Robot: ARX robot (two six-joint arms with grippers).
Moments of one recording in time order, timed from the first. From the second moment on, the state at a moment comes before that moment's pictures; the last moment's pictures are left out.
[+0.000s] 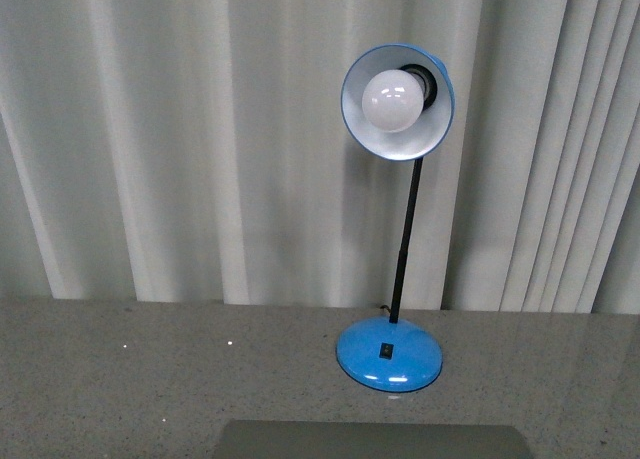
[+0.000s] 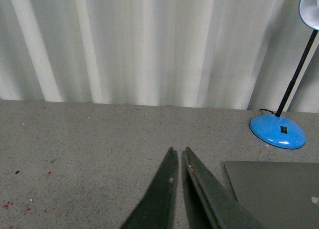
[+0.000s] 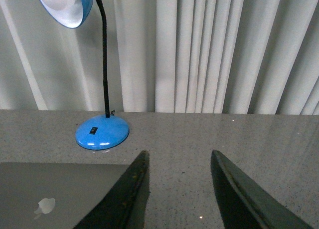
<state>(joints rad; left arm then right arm) 0.00 0.00 0.03 0.00 0.00 -0.01 0.00 0.00 0.01 0.00 0.00 -0.01</state>
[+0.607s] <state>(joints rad) 0.00 0.00 0.03 0.00 0.00 0.00 0.00 0.00 0.01 0.00 0.00 -0.01</state>
